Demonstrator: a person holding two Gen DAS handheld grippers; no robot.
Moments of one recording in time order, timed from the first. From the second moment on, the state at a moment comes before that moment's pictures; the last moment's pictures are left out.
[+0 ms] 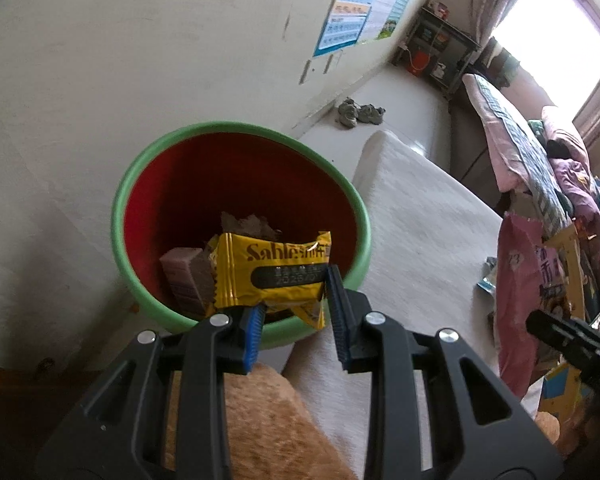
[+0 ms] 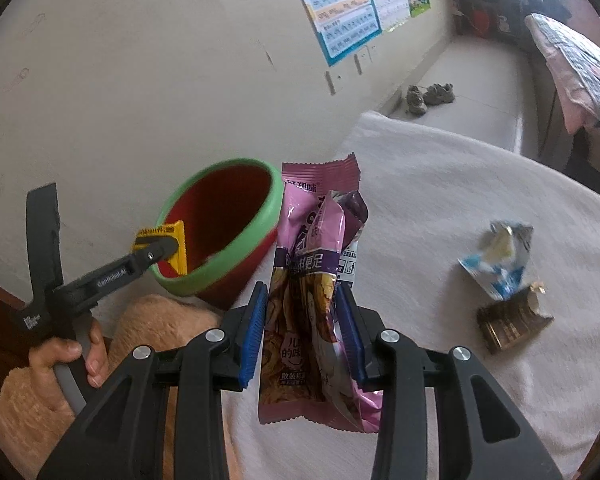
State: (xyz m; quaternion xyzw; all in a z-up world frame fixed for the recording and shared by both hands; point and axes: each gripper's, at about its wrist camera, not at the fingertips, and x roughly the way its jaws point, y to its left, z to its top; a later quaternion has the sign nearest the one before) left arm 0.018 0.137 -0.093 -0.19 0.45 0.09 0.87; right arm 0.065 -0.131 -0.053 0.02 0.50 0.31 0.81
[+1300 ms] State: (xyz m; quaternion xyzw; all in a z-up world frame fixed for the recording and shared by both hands) left arm 0.020 0.203 -0.113 -0.22 0.46 0.16 0.85; right arm 0.109 0.001 -0.034 -0.02 0.47 0.38 0.80
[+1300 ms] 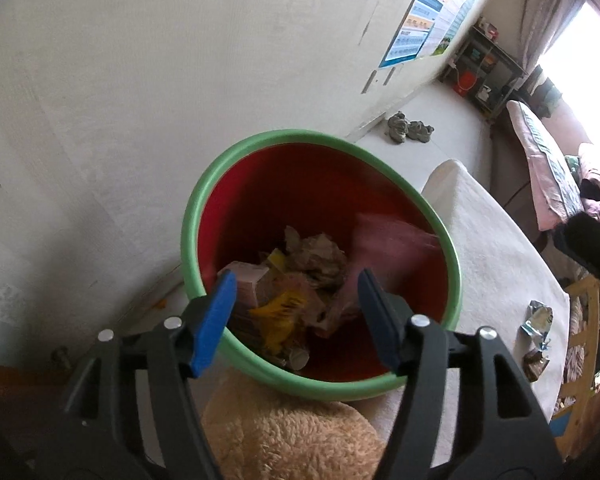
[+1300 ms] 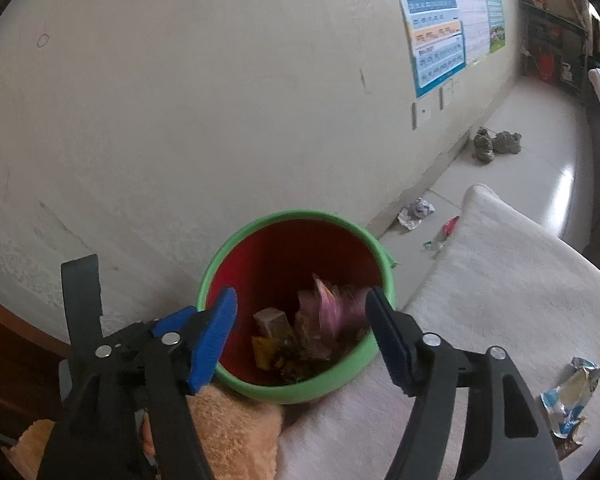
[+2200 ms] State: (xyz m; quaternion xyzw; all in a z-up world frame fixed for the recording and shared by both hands) left arm 0.045 0.075 -0.097 -0.14 0.48 0.05 0.86; right arm 0.109 -0.267 -0.160 0.16 0.58 0.05 0.80
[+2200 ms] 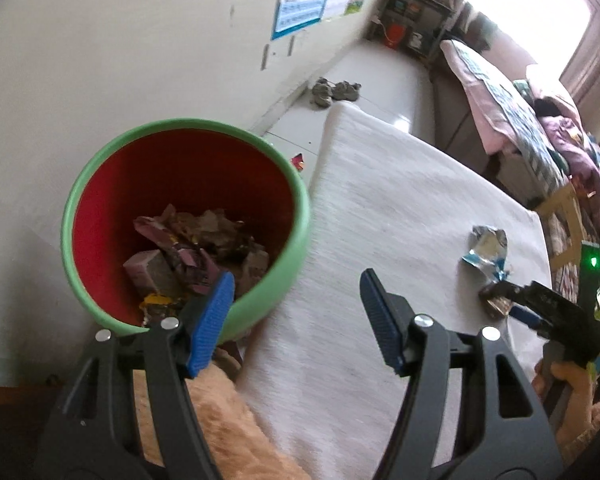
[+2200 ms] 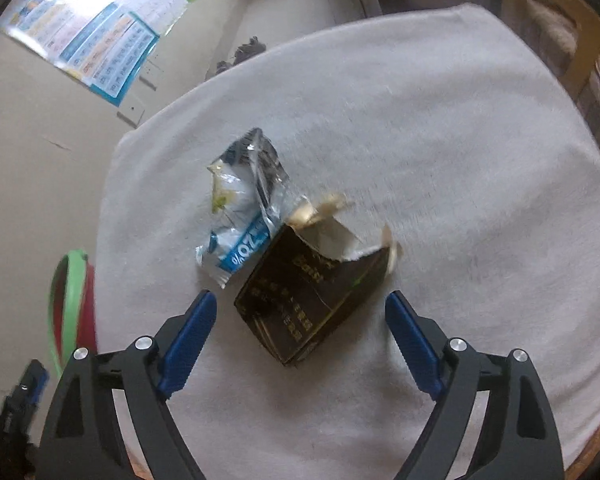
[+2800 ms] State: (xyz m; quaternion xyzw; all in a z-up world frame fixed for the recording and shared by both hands) left arm 0.148 -0.125 -0.123 0.06 0.50 -0.14 0.85; right arm 0.050 -0.318 -0.144 0.16 0.56 0.09 0.81
